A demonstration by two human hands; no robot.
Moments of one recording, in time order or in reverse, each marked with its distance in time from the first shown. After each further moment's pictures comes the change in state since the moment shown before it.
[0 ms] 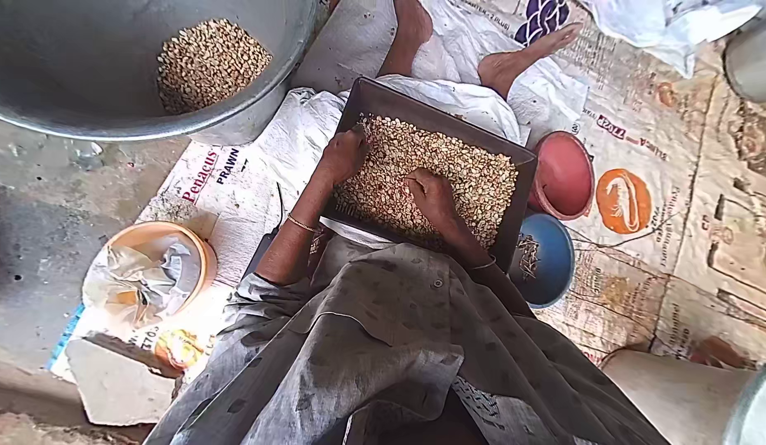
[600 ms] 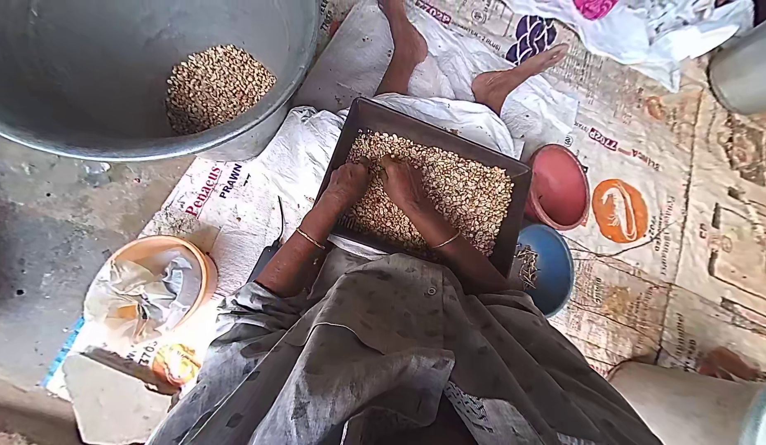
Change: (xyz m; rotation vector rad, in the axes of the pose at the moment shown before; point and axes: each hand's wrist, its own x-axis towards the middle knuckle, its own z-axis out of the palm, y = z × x) left_hand -0.004 0.019 0.020 0.264 -0.140 -0.162; right_hand 0.088 -0.023 0.039 -0.369 -0.267 0.152
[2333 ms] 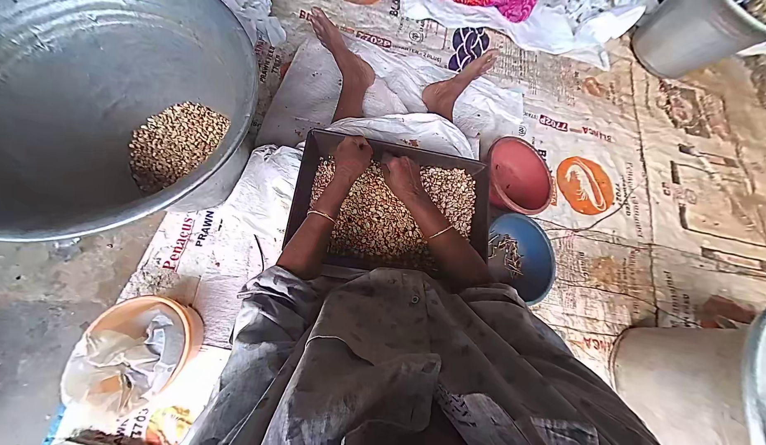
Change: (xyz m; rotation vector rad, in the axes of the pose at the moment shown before) left_hand 0.099 0.065 -0.017 -0.504 0.238 0.139; right_hand 0.017 0.079 -0.027 0.063 0.180 0.151
